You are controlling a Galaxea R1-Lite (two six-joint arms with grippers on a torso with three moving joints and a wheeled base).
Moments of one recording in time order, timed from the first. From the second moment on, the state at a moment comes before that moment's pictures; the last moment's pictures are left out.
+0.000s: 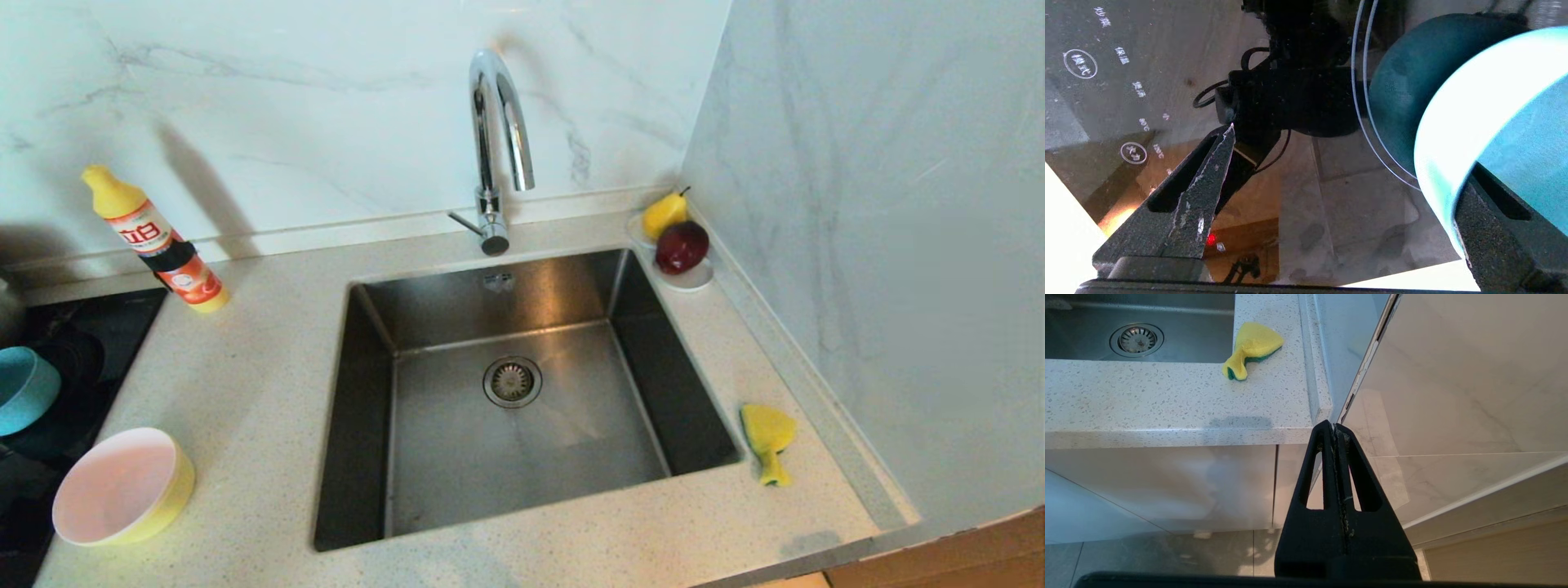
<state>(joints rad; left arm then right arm) 0.97 2.25 -1.83 0.65 -0.24 -0.69 0.00 0.00 0.00 0.00 0.02 -0.11</state>
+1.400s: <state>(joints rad) 0.94 2.07 -1.82 0.89 -0.36 -0.54 0.00 0.00 0.00 0.00 0.02 -0.11</state>
